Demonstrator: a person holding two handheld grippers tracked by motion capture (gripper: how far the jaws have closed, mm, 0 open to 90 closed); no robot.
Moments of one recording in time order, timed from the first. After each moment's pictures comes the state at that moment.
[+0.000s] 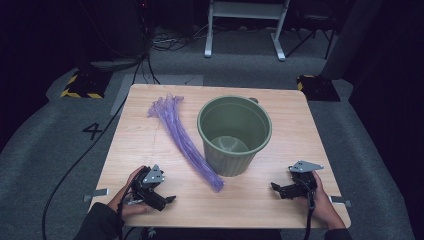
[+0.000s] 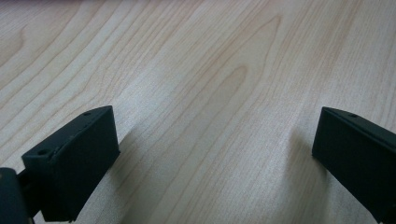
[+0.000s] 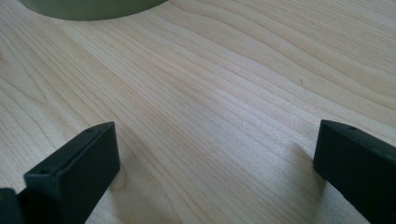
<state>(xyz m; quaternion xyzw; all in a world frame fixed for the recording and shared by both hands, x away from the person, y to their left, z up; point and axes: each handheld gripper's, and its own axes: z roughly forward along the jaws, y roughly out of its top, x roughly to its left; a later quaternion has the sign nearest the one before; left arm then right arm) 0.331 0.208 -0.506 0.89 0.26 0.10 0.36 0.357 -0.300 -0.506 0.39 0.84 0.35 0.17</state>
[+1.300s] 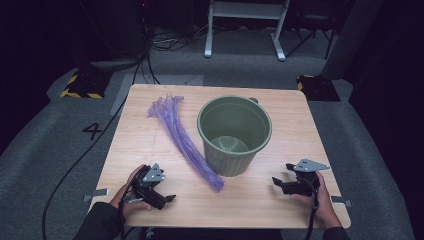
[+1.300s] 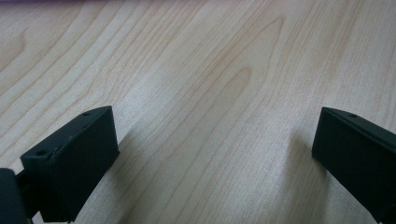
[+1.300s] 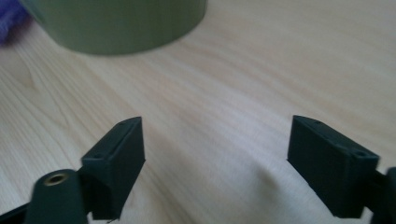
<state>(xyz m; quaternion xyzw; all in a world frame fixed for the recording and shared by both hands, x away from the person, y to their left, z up) 0.335 0.208 -0.506 0.89 0.26 0.10 0.36 0.356 -0.305 -0.491 0.36 0.82 0.40 0.19</state>
